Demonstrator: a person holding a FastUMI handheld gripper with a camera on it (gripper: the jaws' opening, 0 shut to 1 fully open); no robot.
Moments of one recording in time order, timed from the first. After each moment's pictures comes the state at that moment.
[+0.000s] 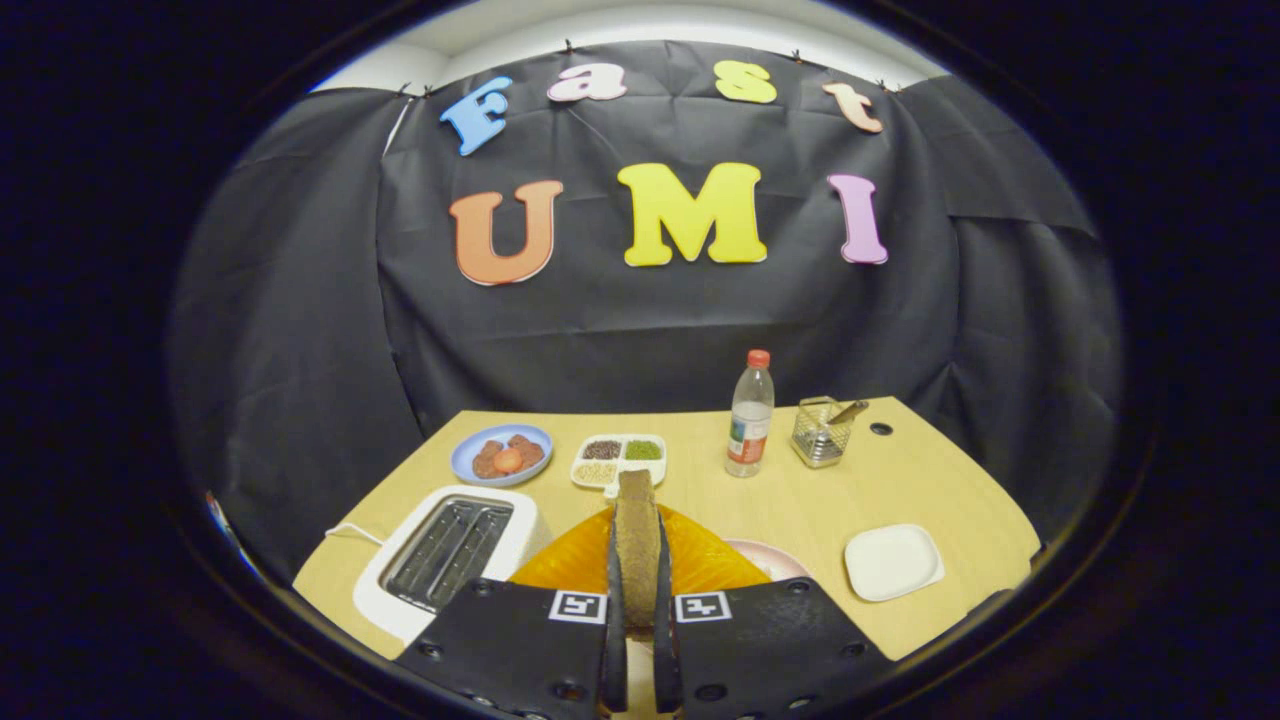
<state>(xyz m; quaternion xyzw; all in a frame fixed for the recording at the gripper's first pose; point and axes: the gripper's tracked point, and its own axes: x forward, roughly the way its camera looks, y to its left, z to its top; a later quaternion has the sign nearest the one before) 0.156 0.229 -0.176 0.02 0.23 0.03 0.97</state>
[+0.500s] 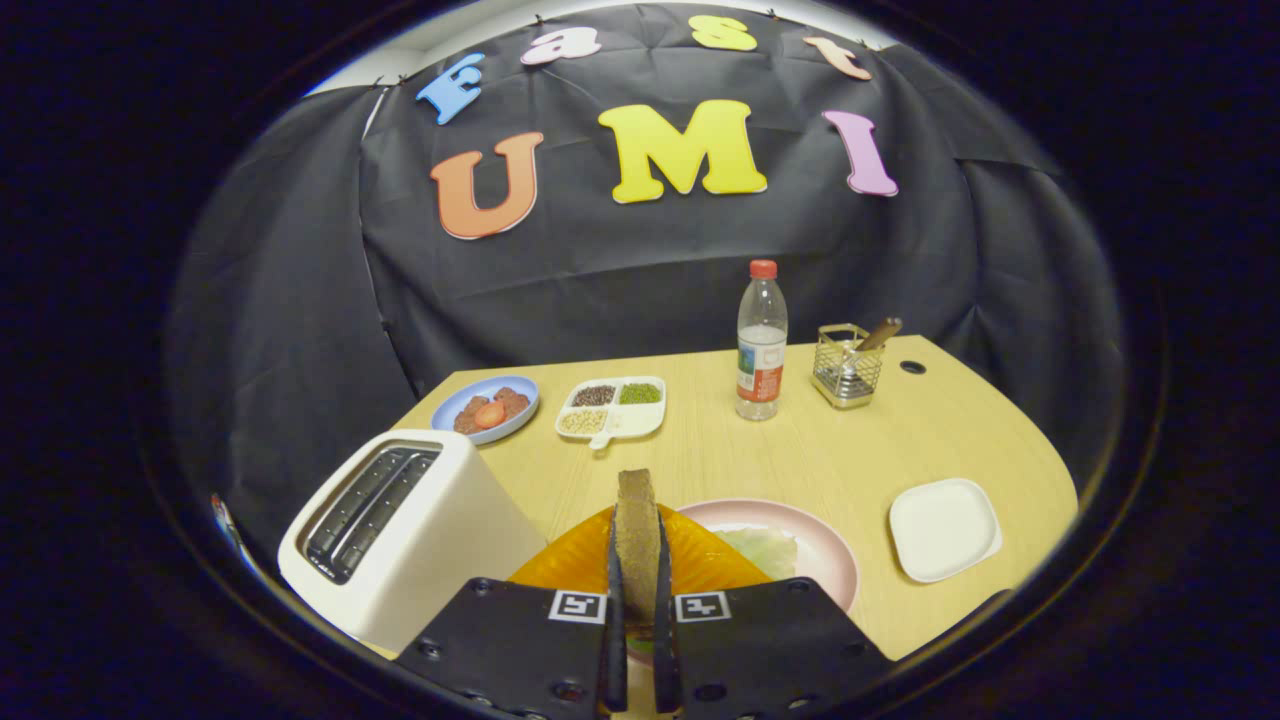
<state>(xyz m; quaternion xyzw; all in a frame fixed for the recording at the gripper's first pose) 0.184 0.206 -0.267 0.06 0.30 0.04 0.95</state>
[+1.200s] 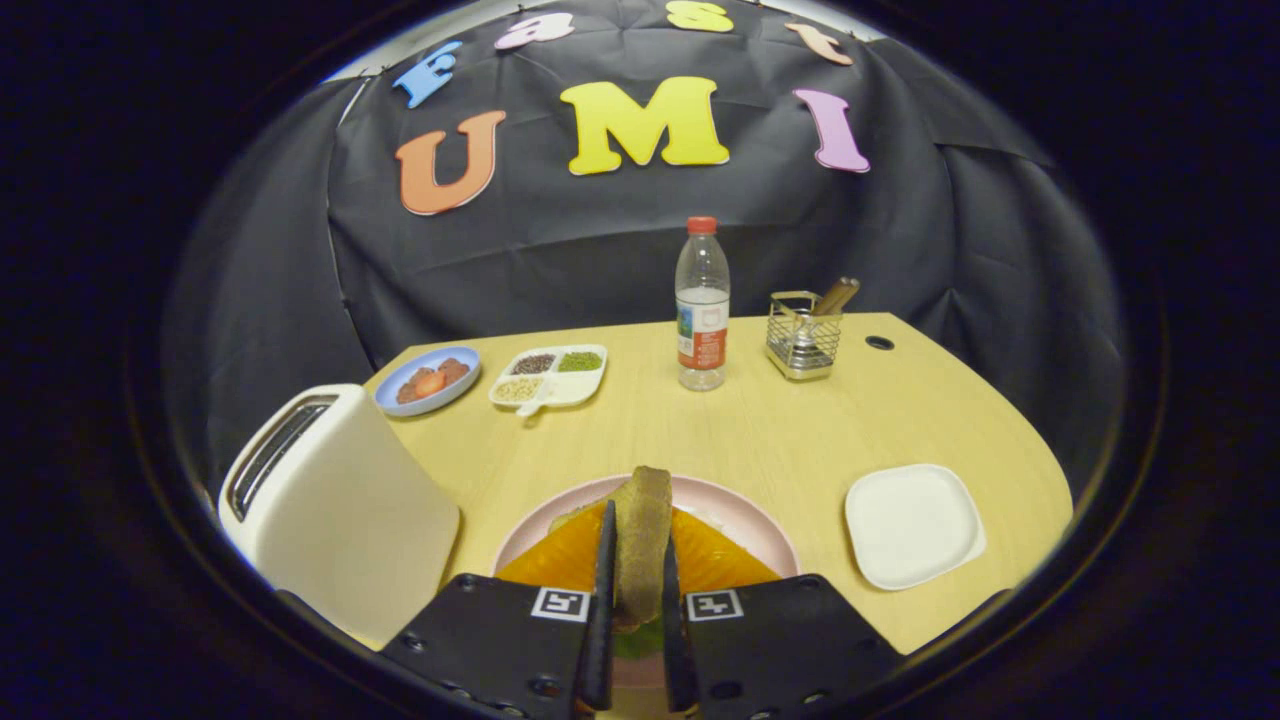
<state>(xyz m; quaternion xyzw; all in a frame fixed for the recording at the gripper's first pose) 0.188 0.143 -0.301 0.04 0.32 0.01 0.95</state>
